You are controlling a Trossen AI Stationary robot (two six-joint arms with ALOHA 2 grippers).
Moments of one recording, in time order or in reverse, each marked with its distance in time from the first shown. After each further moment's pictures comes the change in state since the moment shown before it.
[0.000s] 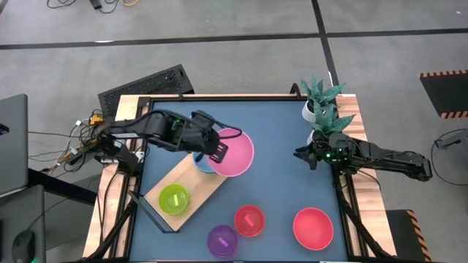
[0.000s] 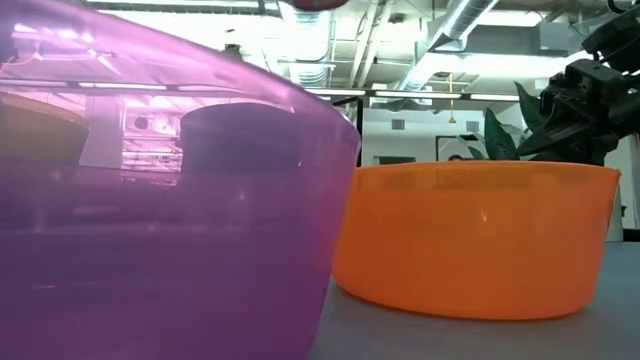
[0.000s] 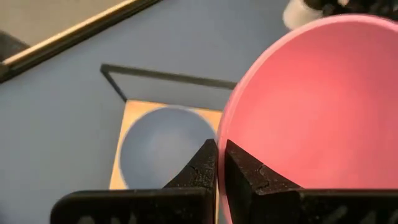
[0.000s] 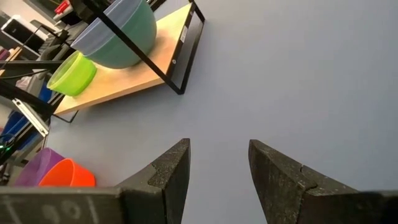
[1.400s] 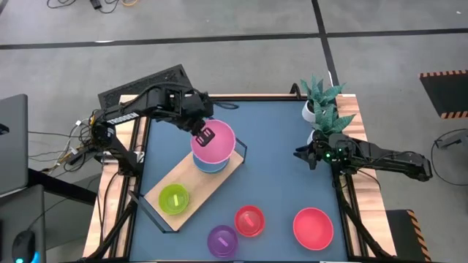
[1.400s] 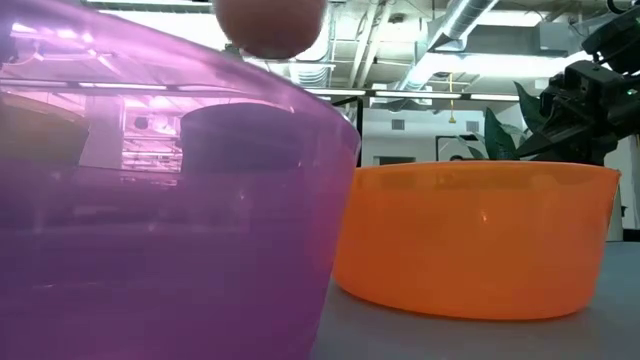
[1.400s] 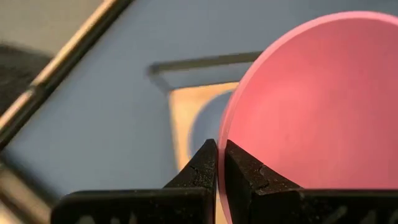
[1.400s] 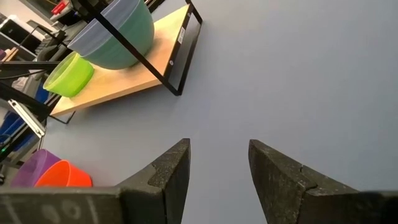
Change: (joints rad) left arm 0.291 -0.143 -0.271 0.032 0.221 0.442; right arm -0.001 0.000 0.000 -0.016 0.017 -0.007
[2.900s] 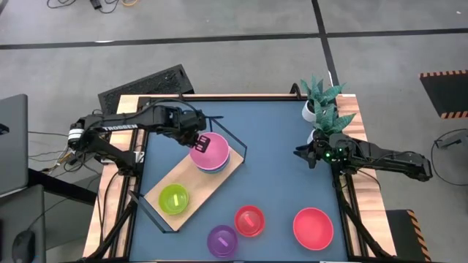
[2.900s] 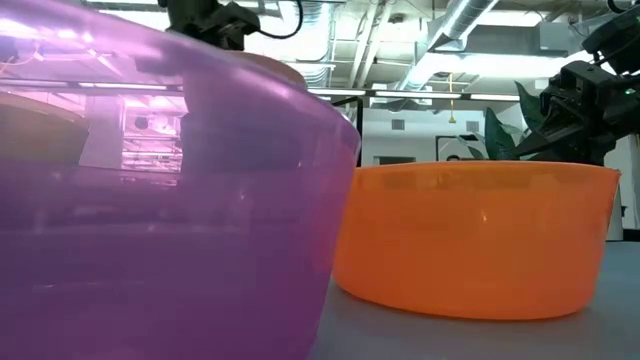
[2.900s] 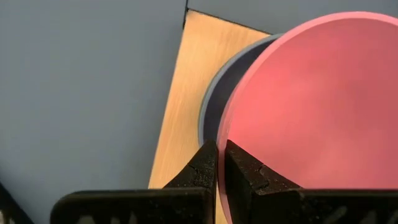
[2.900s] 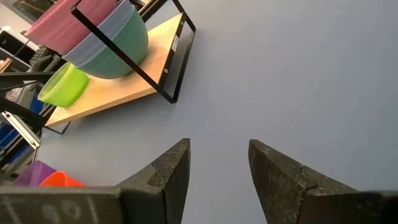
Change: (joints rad) left arm 0.062 -0.258 -0.719 0.420 0.159 -0.325; right arm 0.000 0.000 0.000 0.003 0.052 0.007
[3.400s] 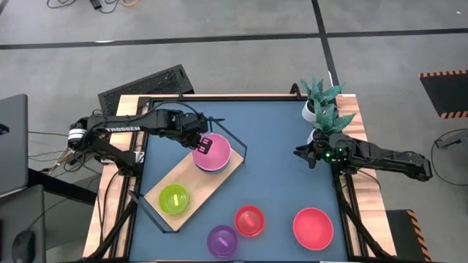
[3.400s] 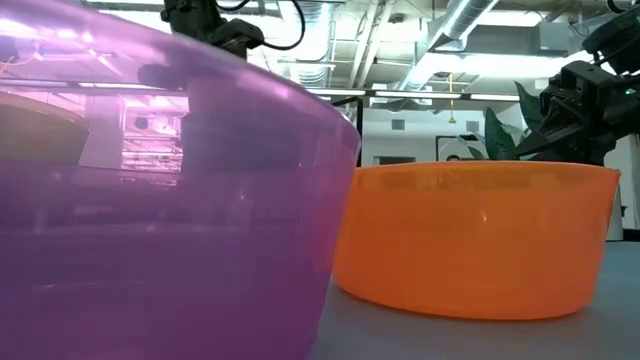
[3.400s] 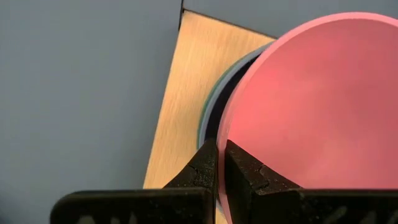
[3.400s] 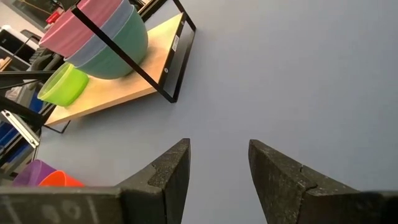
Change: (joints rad) left arm 0.000 0.000 -0.074 0.098 -0.015 -0.007; right arm 0.000 0.000 0.000 0.000 0.000 -0.007
